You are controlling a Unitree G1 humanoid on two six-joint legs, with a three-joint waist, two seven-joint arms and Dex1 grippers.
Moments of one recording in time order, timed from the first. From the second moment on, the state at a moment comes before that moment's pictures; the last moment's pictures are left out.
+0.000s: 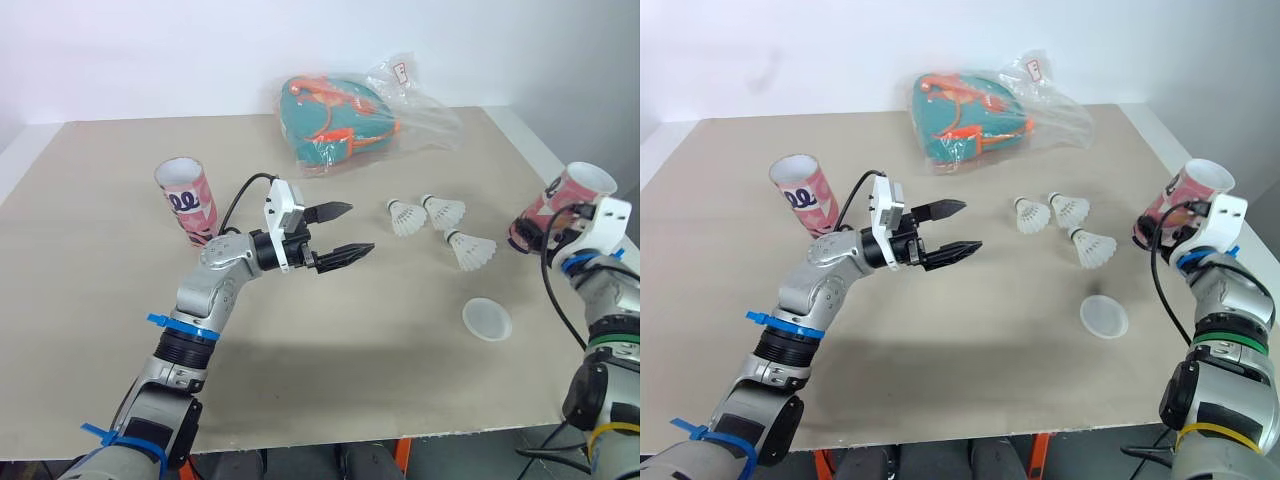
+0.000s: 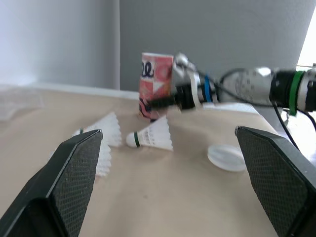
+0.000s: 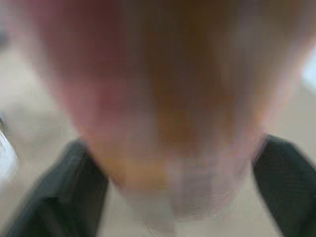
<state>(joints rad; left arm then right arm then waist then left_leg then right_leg) -0.68 0.20 -0.12 0.14 -0.46 0.23 -0.99 -0.78 -0.75 -0.41 1.03 0.29 0.25 0.47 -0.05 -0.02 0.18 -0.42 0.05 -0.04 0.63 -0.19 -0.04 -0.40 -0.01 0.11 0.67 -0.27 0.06</state>
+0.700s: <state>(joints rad) -0.66 0.18 -0.12 0.14 -0.47 0.21 -1.03 -0.71 -0.82 -0.40 1.06 0.27 0.25 0.54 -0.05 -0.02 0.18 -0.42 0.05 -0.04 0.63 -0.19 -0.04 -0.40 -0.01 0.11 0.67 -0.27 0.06</state>
